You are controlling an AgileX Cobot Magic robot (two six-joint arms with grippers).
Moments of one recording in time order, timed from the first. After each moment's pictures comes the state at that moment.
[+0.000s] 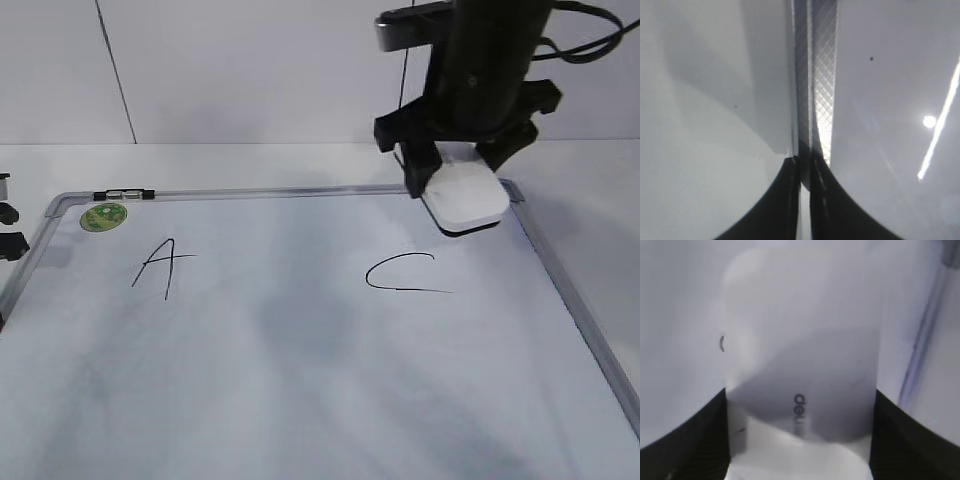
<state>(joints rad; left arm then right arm) 0.07 2.00 -1.31 -0.18 1.17 0.16 0.47 1.88 -1.71 -0.15 1.24 0.24</state>
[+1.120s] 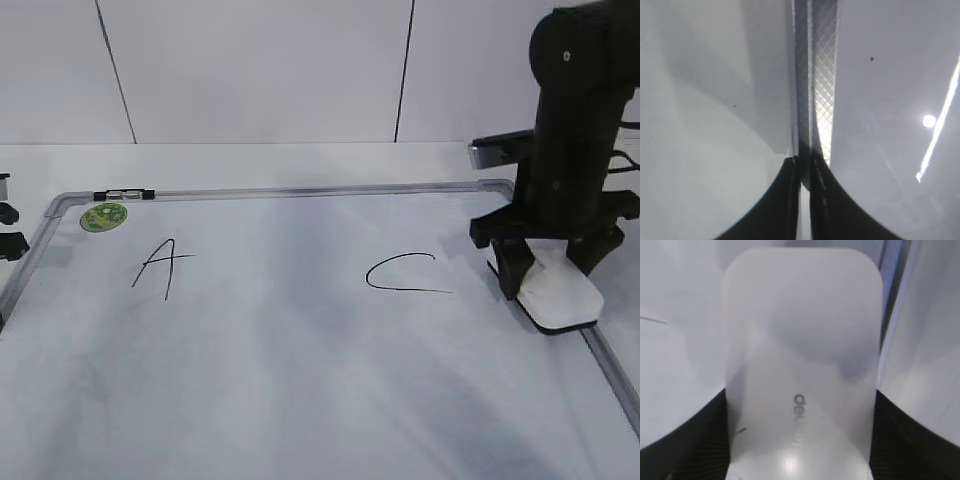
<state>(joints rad) 0.07 2.00 -1.31 -0.18 1.17 0.16 0.24 1.94 -1.44 -0.11 1.22 0.15</state>
